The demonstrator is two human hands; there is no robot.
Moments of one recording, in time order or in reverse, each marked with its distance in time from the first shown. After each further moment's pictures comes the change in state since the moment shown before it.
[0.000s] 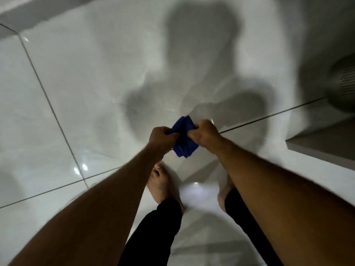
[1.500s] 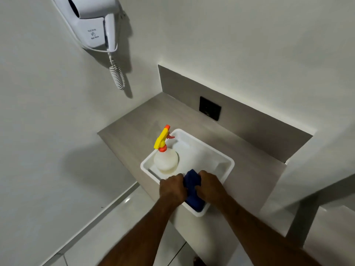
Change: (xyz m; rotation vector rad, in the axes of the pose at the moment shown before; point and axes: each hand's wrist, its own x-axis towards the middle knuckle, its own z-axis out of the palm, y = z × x) left_hand -0.627 0.494 0.090 1.167 0.192 1.010; right_hand -0.597 -0.085 -0.495 0.004 0.659 -0.292
